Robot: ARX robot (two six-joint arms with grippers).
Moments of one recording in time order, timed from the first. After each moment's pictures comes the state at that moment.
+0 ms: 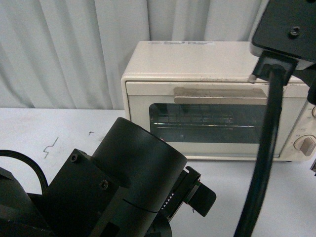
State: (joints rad) left arm -0.69 1.93 0.73 0.27 0.03 -1.47; right arm 0.41 1.31 0.61 0.35 0.23 -1.06
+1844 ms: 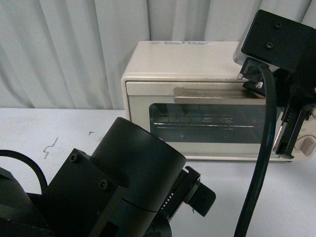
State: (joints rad) left arm -0.69 1.93 0.73 0.27 0.03 -1.47; right arm 0.21 1.66 0.80 0.42 -0.26 -1.02
